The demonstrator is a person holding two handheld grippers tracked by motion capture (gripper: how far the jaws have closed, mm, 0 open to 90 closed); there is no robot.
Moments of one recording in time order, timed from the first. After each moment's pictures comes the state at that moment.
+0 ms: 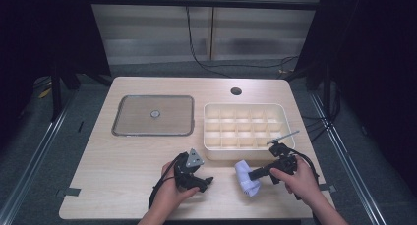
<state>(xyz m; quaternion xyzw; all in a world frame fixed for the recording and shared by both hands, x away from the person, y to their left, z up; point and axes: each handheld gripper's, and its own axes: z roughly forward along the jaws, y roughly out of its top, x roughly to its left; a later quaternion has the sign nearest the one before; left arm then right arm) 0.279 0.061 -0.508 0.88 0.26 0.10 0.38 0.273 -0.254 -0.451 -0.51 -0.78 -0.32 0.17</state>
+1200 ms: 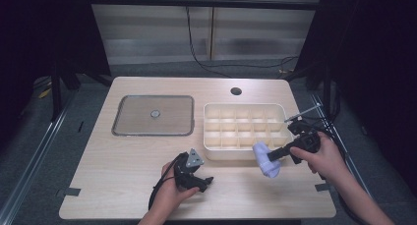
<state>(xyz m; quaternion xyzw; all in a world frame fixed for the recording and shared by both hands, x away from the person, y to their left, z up) 0.279 0.061 -0.508 0.88 0.26 0.10 0.38 0.291 -0.286 -0.371 -0.51 -0.81 -0.28 0.11</state>
